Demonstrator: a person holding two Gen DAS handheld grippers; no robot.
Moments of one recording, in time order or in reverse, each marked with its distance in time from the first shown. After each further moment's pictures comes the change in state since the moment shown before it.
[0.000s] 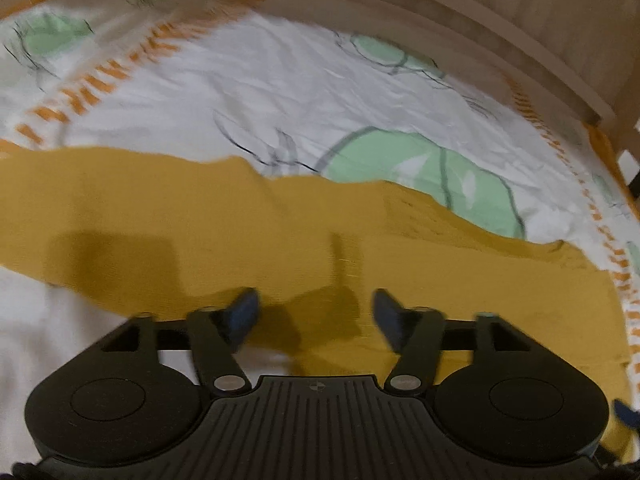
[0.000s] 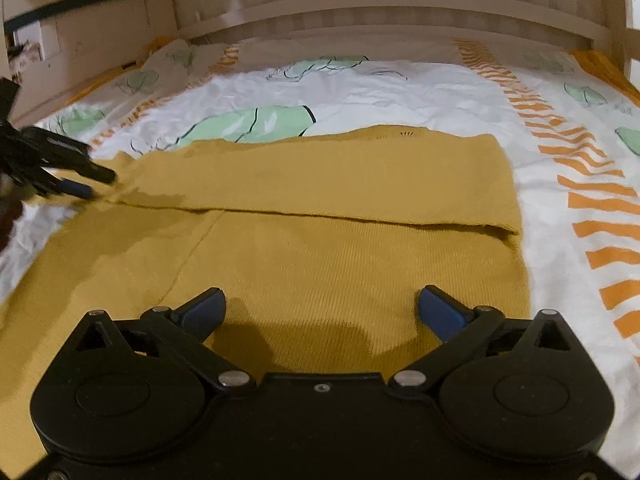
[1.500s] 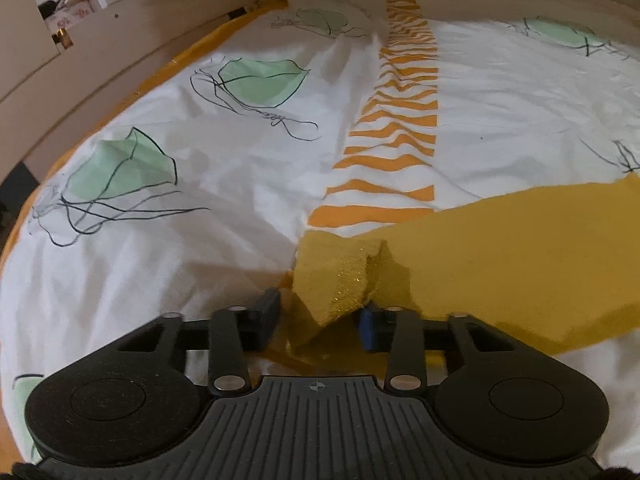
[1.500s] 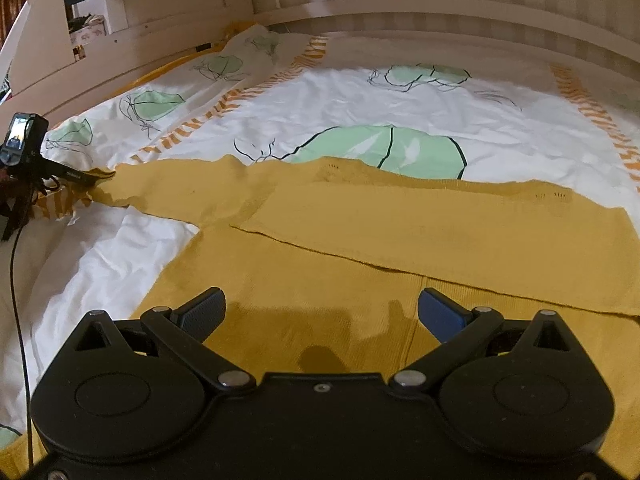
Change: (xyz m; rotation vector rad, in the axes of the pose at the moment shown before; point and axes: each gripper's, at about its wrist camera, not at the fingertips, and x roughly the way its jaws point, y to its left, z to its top) left arm -0.029 0.221 0.051 0.225 -0.025 0.486; right arm 0.009 0.108 0.046 -0.097 0.032 0.160
